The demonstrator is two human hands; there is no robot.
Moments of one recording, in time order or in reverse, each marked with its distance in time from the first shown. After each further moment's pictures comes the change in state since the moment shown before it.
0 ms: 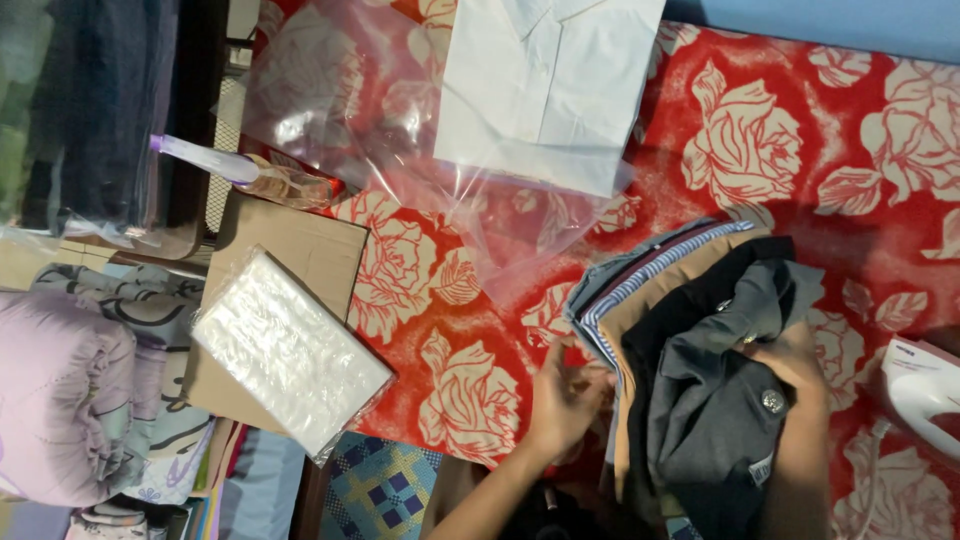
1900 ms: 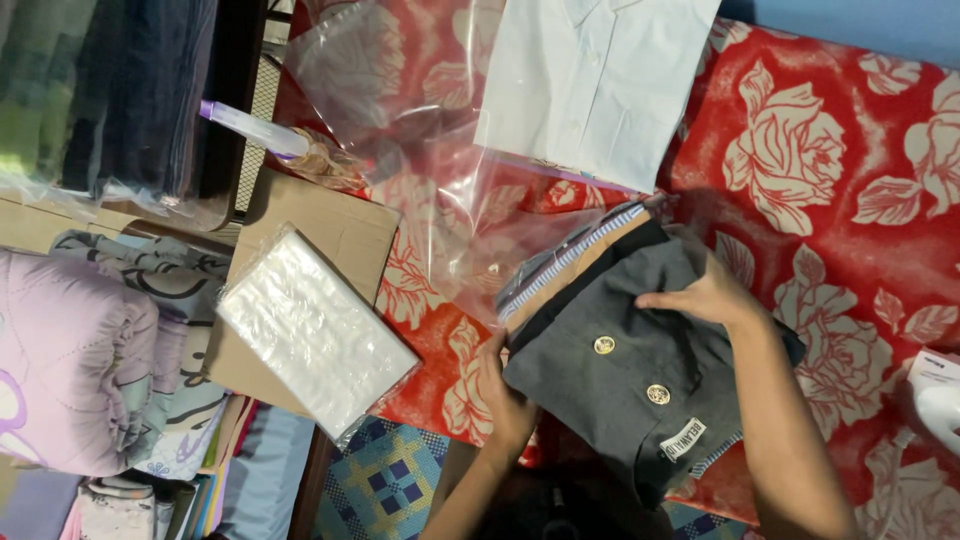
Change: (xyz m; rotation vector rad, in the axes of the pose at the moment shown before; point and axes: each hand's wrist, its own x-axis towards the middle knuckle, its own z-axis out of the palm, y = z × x) left_hand -0.020 -0.027 -0.111 0.704 0.551 0.555; right_hand 0.052 -0.217 0.119 -0.071 -0.395 -0.242
